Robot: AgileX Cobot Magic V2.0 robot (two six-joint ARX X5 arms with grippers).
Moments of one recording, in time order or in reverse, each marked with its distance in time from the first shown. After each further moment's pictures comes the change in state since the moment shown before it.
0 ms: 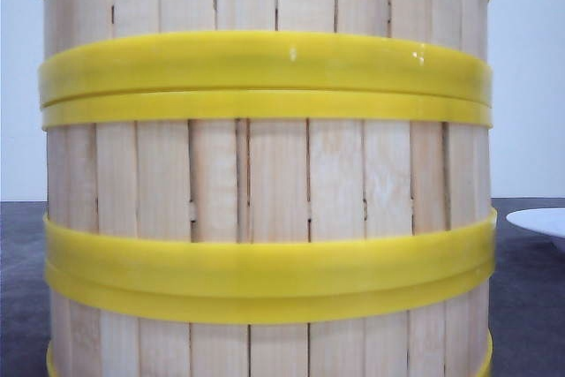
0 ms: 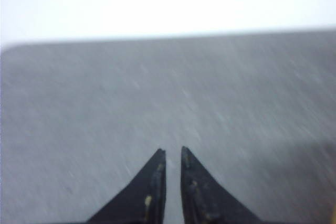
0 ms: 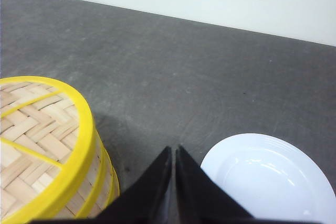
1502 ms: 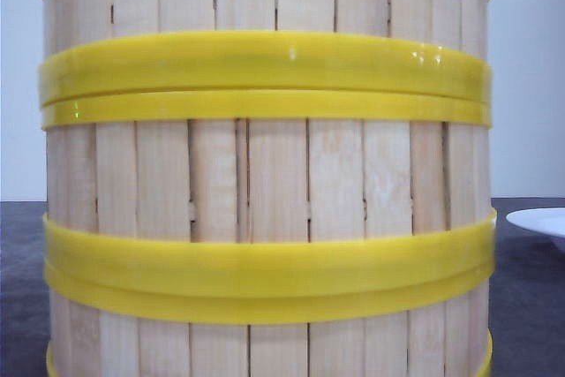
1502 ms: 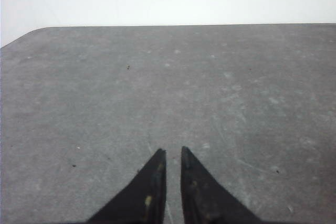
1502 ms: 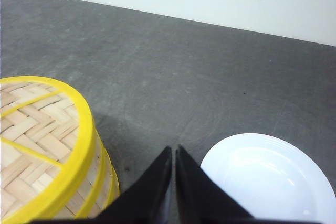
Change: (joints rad) left arm 0.262 -0.089 -0.441 0.370 0.165 0.041; right arm 0.000 0.000 0.000 0.000 0.000 0.000
